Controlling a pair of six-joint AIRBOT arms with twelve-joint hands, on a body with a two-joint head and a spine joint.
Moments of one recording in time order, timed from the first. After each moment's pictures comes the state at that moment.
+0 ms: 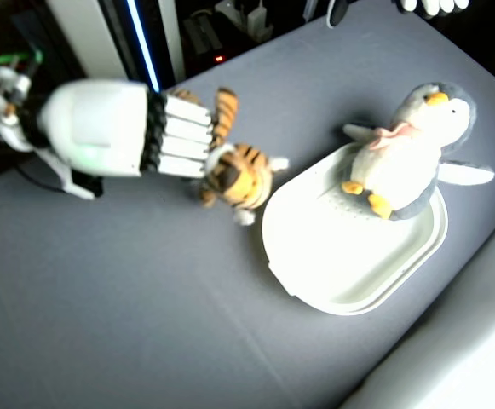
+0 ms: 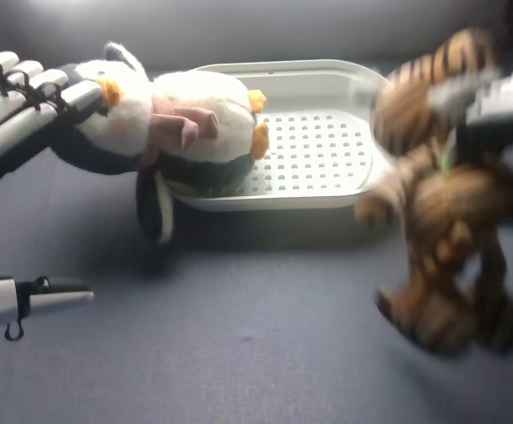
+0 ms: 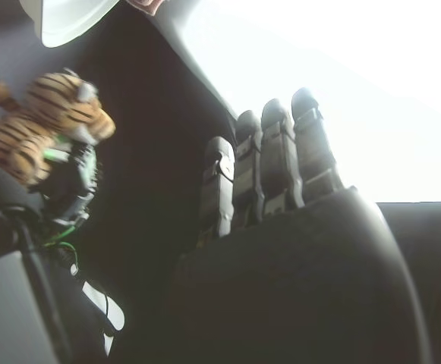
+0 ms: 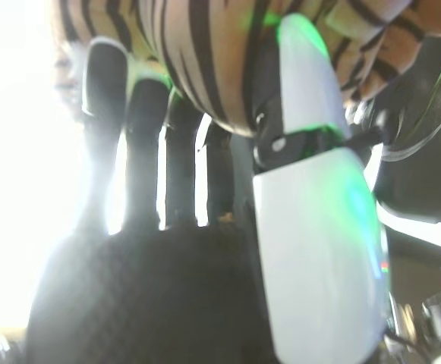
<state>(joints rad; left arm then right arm) 1.09 -0.72 0.81 -0.21 -1.43 0.97 -0.82 -0.91 1.17 -0.18 1.25 -0.48</state>
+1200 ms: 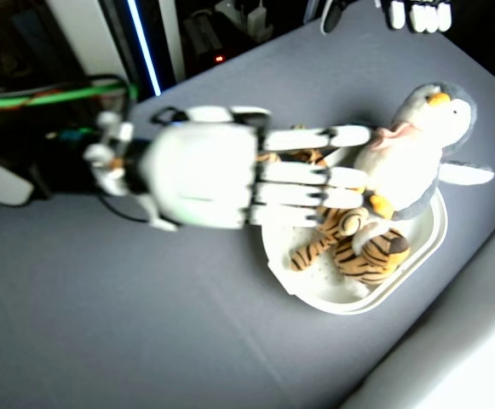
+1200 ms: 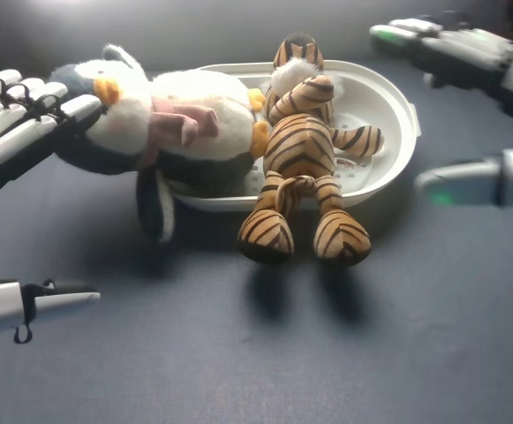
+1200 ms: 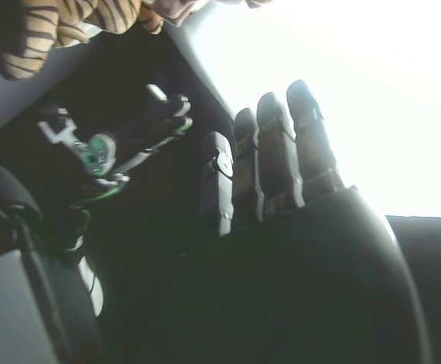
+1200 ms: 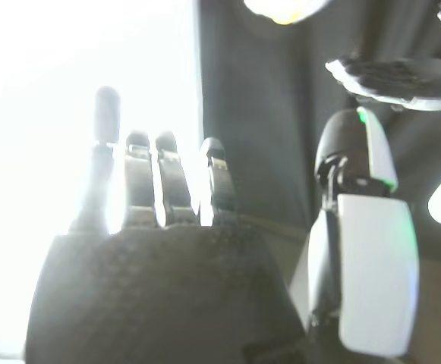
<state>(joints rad) 1.12 -0.76 0.83 -0.25 -1.45 0.91 -0.76 -1.04 1.32 -0.15 1.13 -0.29</state>
